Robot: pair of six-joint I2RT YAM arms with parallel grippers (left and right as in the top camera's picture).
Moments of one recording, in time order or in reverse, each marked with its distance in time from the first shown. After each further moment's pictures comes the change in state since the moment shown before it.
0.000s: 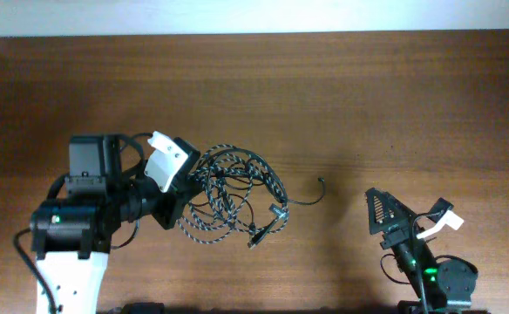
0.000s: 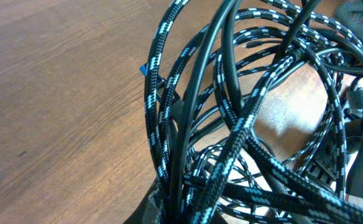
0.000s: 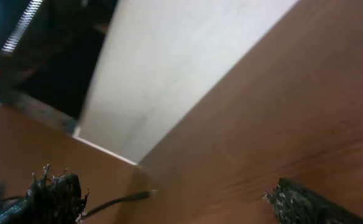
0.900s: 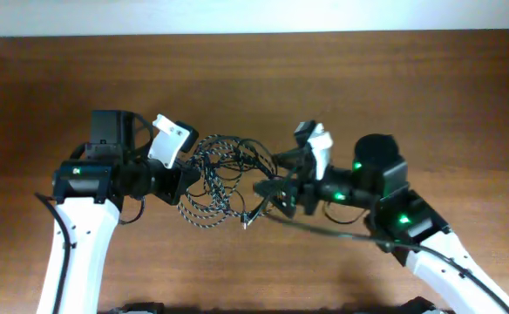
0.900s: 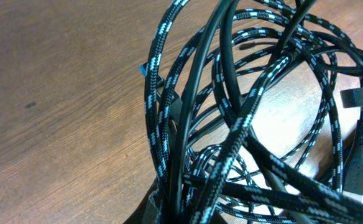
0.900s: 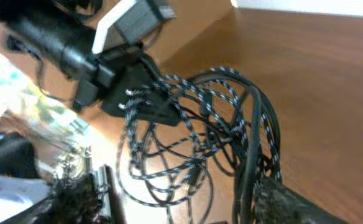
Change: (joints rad) left arm 0.000 0.211 -0.005 0.056 -0.131 -0.111; right arm 0.565 1.126 0.807 -0.032 -0.277 -0.721
